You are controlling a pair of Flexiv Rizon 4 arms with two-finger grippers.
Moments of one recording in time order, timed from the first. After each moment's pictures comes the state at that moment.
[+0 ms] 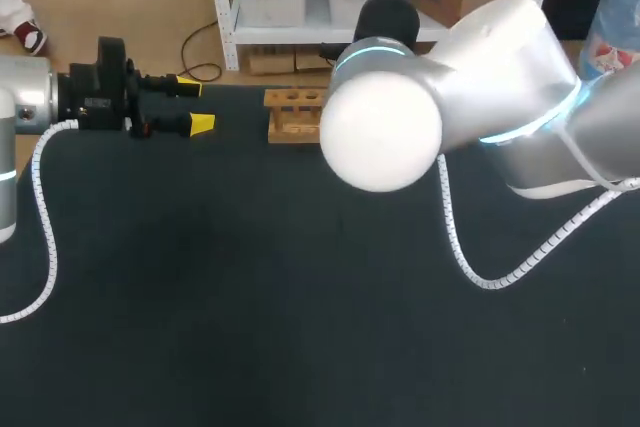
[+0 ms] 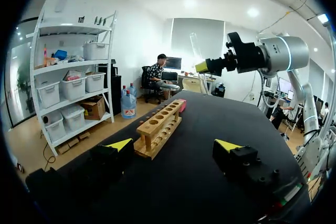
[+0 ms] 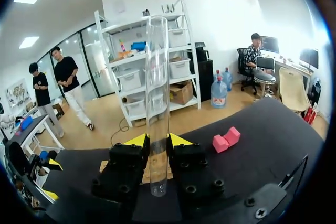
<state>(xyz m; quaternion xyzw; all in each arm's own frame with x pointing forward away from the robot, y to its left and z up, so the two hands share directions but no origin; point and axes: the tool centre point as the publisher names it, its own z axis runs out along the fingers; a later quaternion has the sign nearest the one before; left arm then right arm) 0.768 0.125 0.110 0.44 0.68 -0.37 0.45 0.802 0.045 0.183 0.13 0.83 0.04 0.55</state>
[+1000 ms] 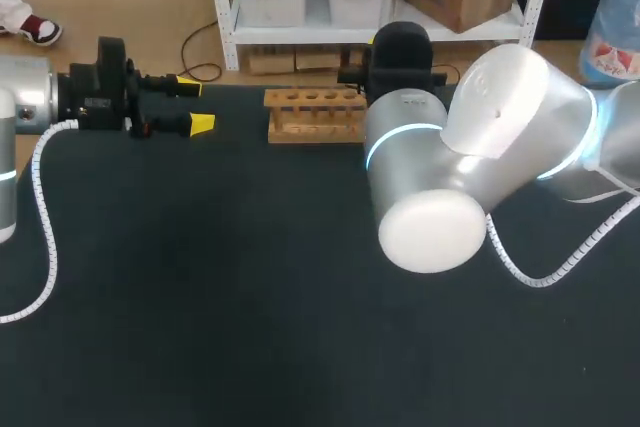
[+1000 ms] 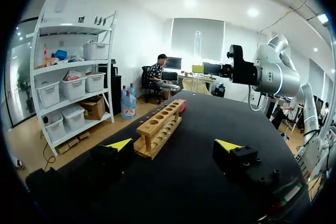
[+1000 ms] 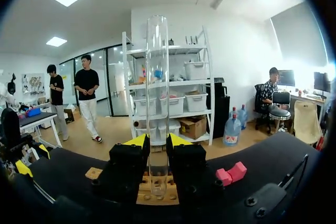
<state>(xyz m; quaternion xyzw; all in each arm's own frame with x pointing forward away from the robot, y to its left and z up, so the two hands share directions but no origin) 0.768 0.125 0.110 0.44 0.68 -0.37 0.45 0.820 0.029 0.180 0.01 0.74 0.03 0.67</state>
